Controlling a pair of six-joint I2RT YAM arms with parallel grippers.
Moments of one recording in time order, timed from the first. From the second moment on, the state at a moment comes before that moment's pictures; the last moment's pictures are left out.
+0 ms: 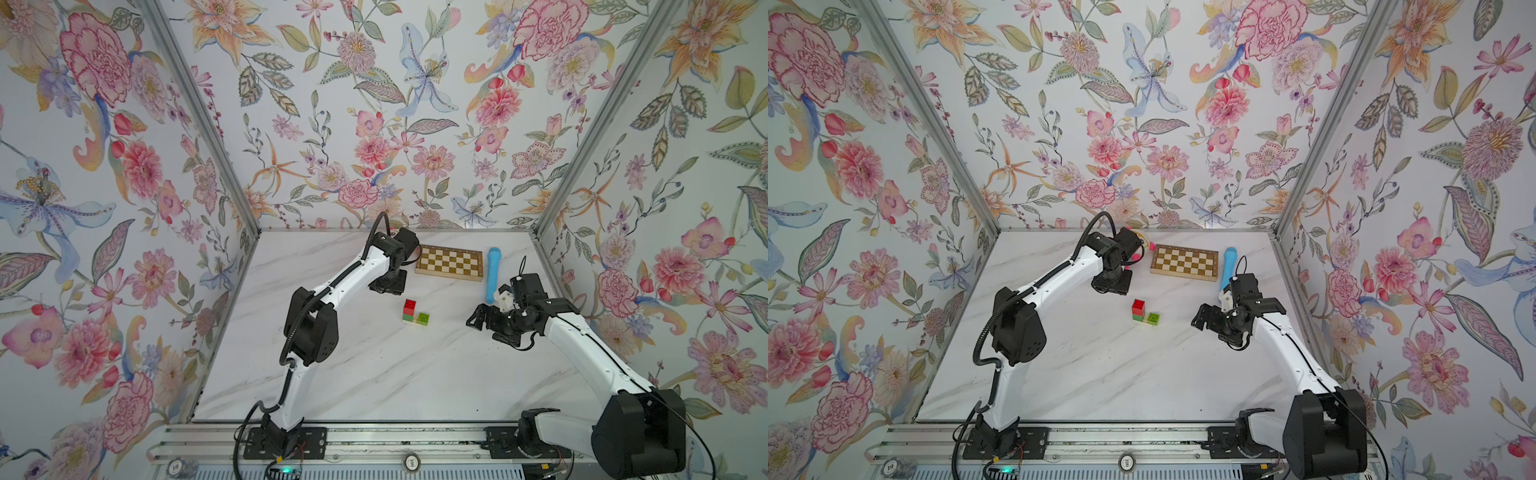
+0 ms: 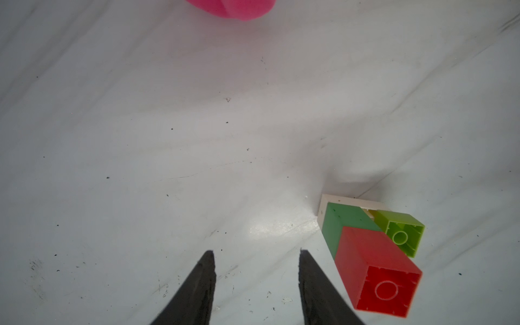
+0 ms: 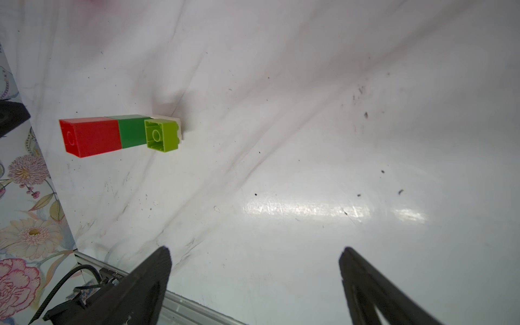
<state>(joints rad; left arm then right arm) -0.64 2.14 2.04 -1.25 -0.15 -0.47 0.15 1.28 0.93 -0.85 -0.38 0.43</state>
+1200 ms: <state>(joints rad) -0.67 1.87 1.26 -0.64 0.23 -0.60 0.32 1.92 1.38 -0.73 -0.43 0.50</state>
